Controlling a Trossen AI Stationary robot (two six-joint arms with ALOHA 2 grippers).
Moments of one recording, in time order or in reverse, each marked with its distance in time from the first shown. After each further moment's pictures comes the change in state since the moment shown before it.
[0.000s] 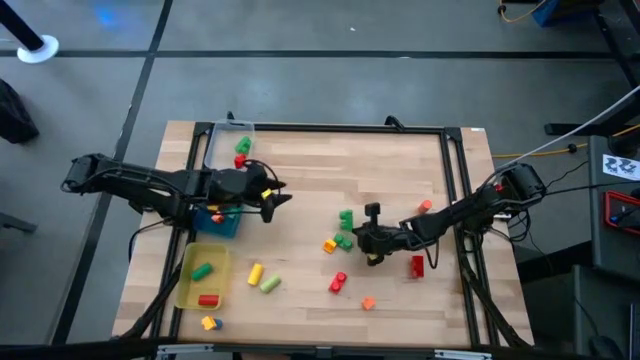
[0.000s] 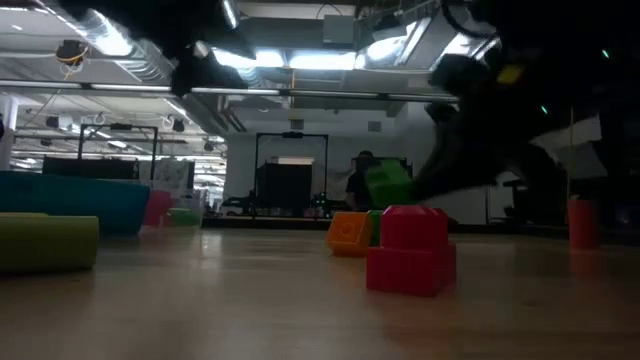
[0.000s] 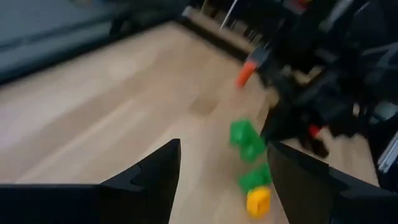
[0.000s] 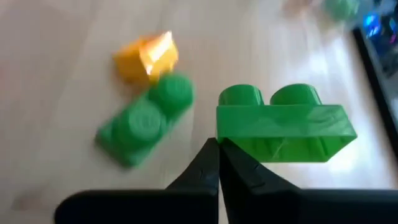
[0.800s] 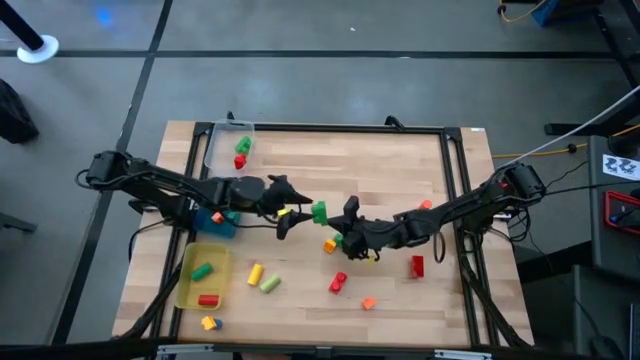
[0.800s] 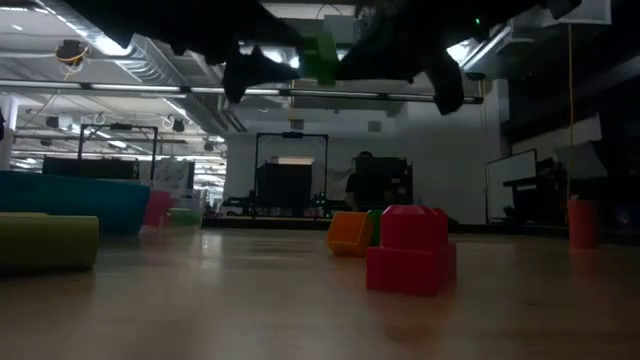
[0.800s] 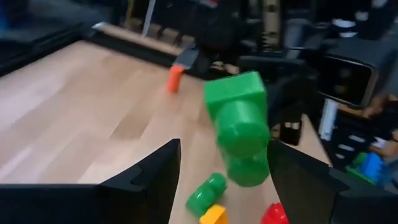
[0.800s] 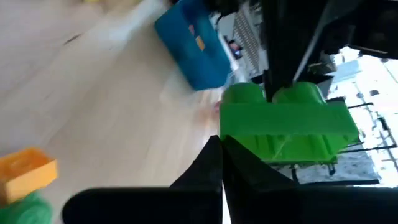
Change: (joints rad) left arm -0.020 0.262 0.000 0.407 0.242 0.195; right arm -0.005 -0.001 0.252 0.122 0.073 -0.656
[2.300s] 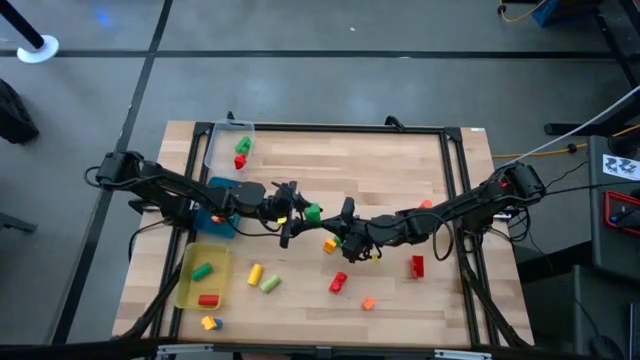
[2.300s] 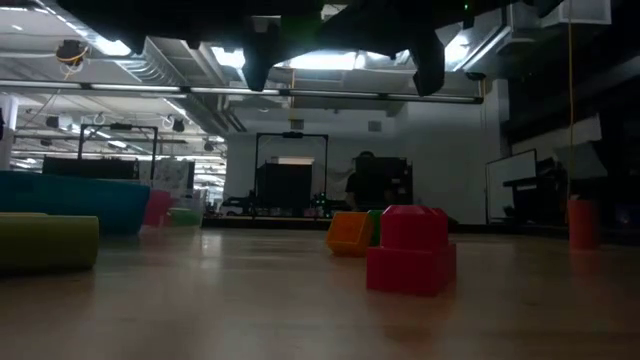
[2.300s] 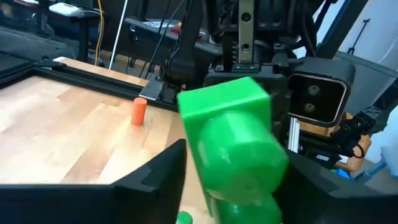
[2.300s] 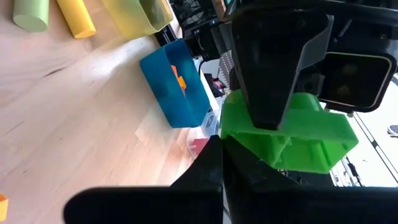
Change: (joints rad) left arm -0.033 0.107 0.001 0.271 0.035 0.017; right arm -0.009 0.000 0.000 0.165 -0.122 -0.202
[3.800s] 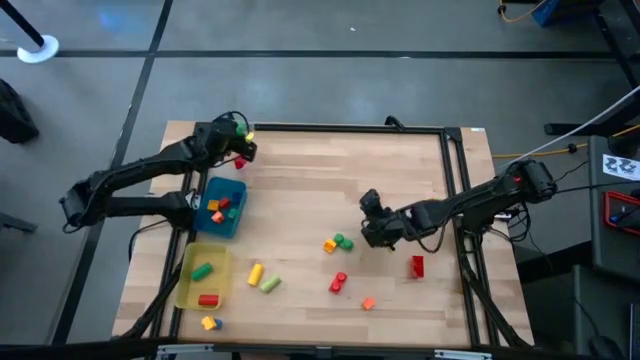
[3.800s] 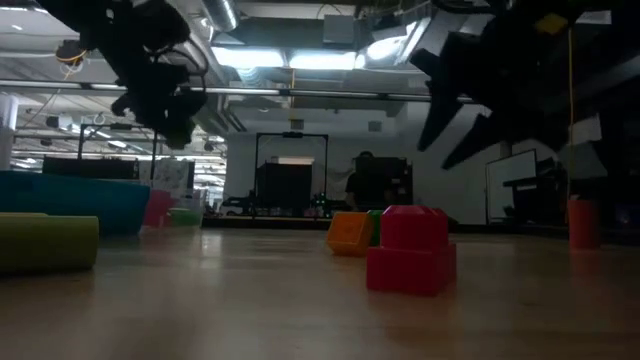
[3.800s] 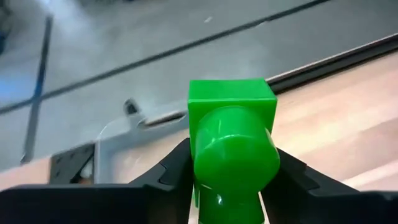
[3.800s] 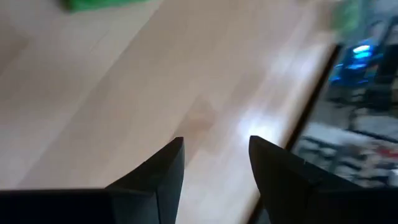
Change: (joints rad) left arm 0.734 -0.437 0.000 -1.063 -0.498 0.013; right arm -0.054 -0.120 0.000 -0.973 0.105 0.404
